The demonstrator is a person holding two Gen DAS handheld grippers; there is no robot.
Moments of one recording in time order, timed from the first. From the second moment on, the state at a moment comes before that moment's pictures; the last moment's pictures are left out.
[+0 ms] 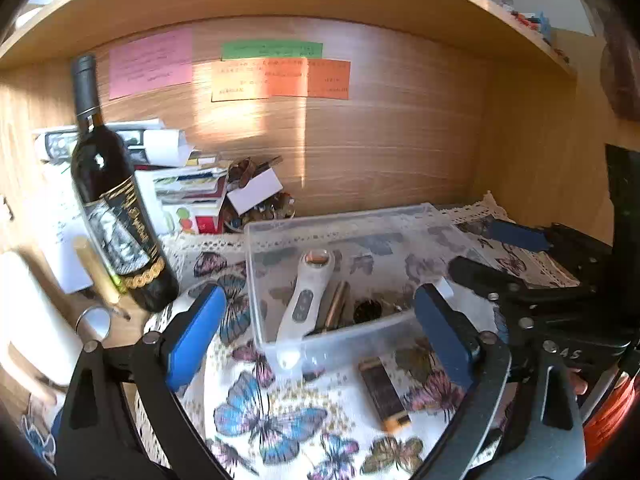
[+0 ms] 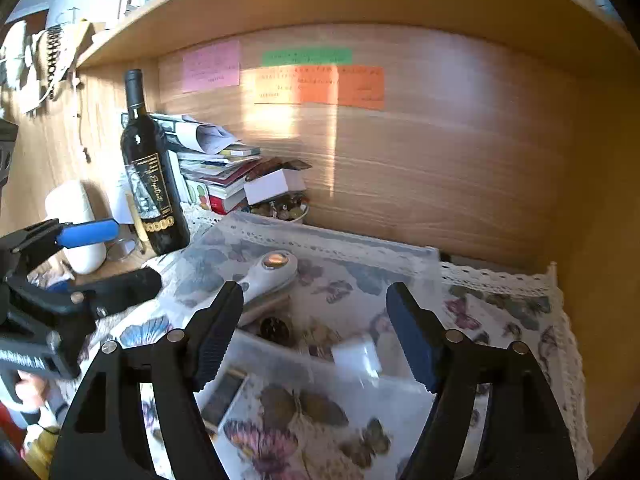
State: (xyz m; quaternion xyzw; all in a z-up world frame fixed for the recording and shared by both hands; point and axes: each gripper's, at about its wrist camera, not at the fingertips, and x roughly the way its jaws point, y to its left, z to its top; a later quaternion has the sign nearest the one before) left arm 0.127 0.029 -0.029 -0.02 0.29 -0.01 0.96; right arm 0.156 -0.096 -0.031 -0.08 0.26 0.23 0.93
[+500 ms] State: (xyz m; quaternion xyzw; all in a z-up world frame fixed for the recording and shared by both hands) left arm 0.065 0.033 -0.068 -0.03 0.33 0.00 0.94; right arm 0.085 -0.116 -0.091 -0.06 0.31 0.20 0.93
